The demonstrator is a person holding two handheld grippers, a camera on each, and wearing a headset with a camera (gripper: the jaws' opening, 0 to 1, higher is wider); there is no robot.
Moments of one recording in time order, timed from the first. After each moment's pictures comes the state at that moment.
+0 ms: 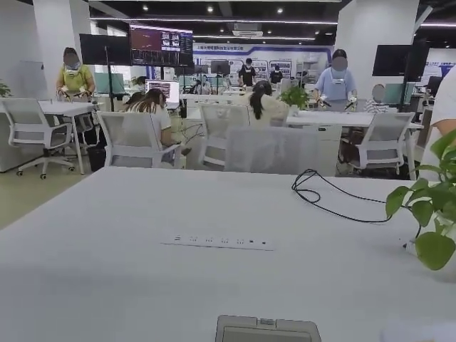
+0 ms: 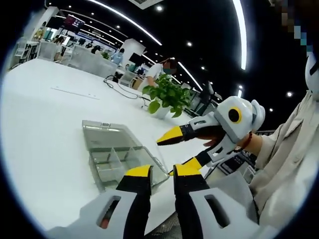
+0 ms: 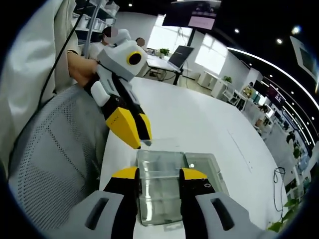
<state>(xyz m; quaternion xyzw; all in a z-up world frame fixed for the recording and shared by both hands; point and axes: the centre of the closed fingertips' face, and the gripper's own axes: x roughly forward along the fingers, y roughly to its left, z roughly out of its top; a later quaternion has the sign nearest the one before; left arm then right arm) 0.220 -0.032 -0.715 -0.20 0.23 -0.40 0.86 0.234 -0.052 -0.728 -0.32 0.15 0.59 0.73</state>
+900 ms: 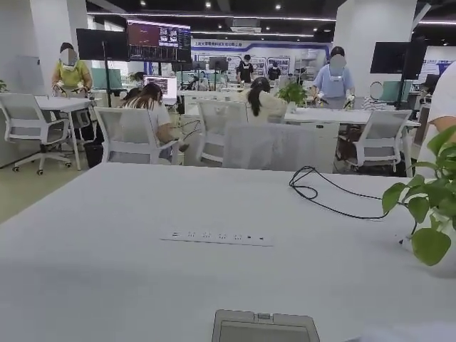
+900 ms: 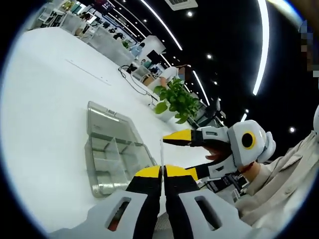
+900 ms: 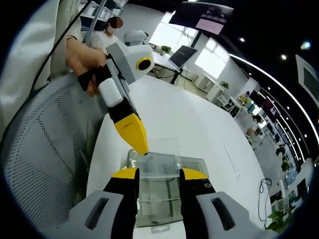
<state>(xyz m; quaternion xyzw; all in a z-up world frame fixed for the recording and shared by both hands) 0.230 -0.032 -0.719 -0.31 0.27 -0.36 0.83 0.242 -0.045 -0.724 -0.38 0.12 0.56 0.73</state>
